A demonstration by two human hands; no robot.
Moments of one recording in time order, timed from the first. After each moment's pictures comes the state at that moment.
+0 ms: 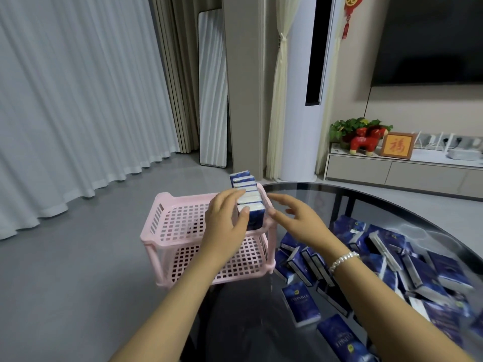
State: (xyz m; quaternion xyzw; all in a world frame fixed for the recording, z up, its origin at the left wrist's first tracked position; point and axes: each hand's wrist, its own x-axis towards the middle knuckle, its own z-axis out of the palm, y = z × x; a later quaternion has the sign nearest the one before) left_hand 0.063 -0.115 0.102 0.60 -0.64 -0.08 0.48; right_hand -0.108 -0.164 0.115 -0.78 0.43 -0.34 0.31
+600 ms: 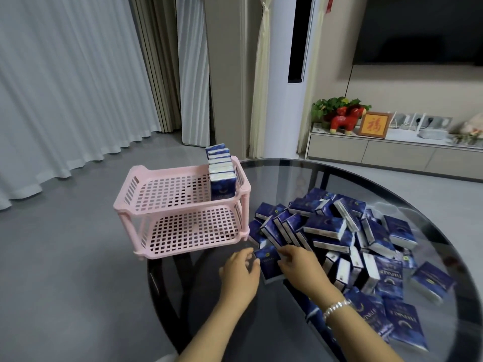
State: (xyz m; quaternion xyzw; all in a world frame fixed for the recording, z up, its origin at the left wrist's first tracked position) left_hand -0.024 -0.059 -0.023 0.71 -0.56 -0.25 0.35; right_hand -0.167 -0.089 0.007 -0.73 0.61 -0.18 0.27
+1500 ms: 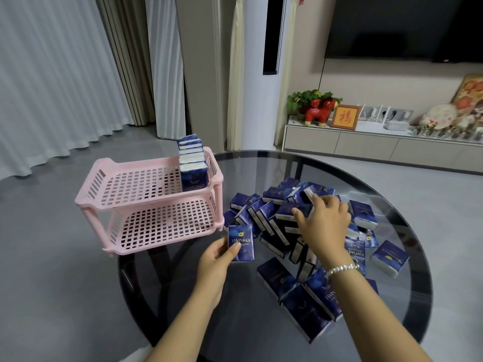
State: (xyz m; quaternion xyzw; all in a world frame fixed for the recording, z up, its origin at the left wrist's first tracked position) left_hand -0.031 -0.056 -0.025 0.51 -0.34 -0.55 0.57; right_hand -0.227 -0.100 0.055 -0.61 0.75 -0.26 0.00
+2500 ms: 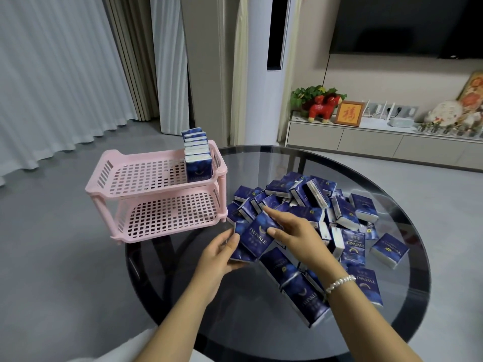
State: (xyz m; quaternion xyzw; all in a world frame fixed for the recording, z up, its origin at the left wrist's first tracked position) left_hand -0.022 -0.032 -0.012 0.47 -0.38 -0.59 0.53; right_hand -0.206 -0.065 0.039 -0.70 0.46 -0.36 0.40
